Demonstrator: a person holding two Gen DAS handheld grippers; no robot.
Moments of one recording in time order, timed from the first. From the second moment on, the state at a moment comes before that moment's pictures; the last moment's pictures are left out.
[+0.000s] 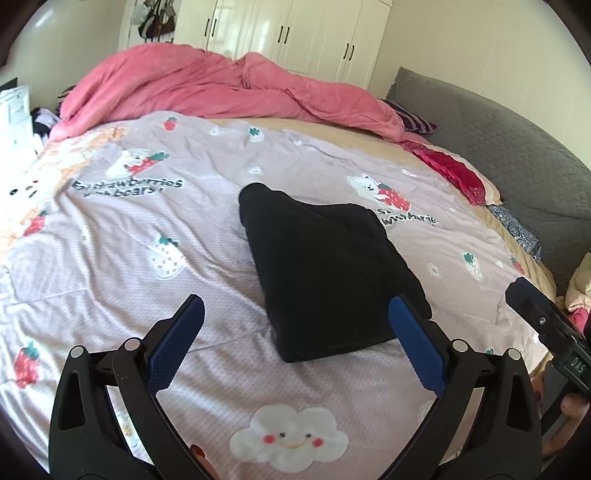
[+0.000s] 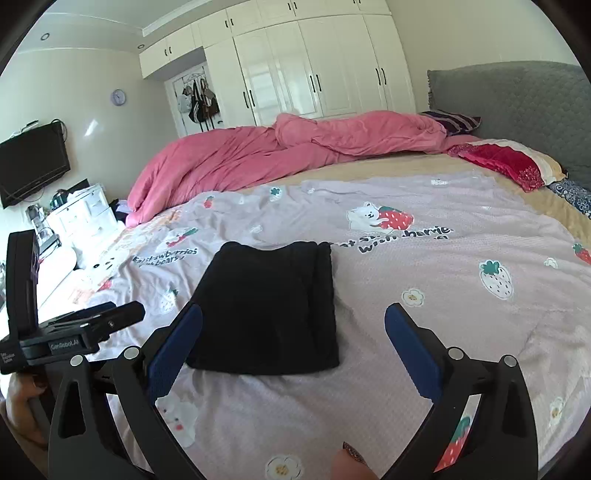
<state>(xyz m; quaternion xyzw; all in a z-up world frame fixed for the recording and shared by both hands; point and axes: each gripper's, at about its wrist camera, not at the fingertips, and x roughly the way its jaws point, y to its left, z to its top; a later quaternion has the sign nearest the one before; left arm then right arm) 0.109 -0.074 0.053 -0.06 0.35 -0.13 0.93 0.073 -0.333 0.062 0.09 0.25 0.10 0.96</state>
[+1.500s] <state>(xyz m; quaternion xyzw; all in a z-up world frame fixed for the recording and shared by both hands) 0.050 -0.041 0.004 -0.05 0.36 -0.08 0.93 0.031 -0.294 -0.004 0.05 0.32 0.05 0.95</state>
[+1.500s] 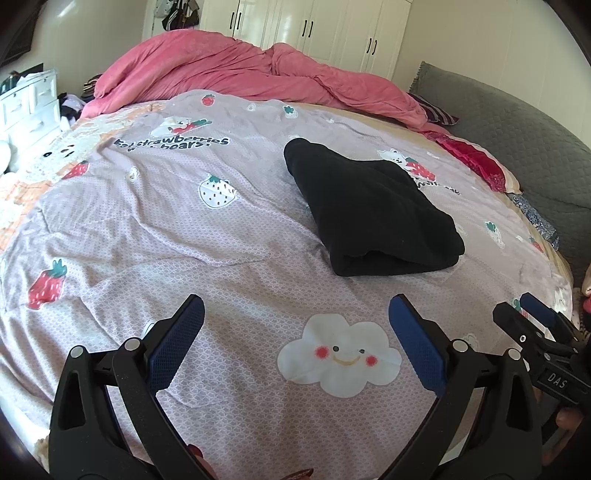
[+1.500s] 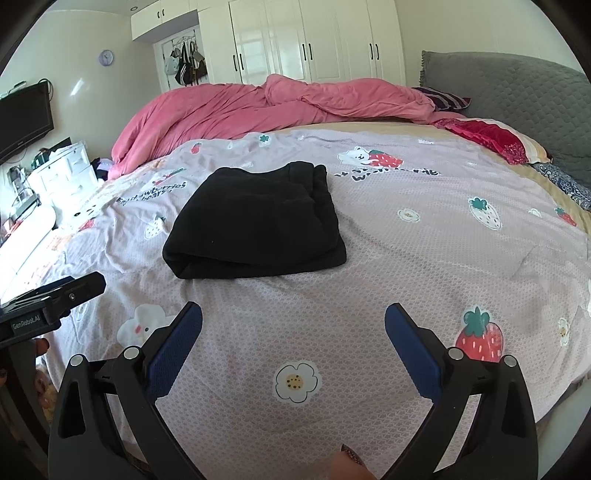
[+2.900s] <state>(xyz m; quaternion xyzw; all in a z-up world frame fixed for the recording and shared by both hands) 0.048 -0.039 0.003 -0.05 0.37 -0.06 0.93 0.030 -0.292 -0.009 0.05 0.32 0.05 0.94</state>
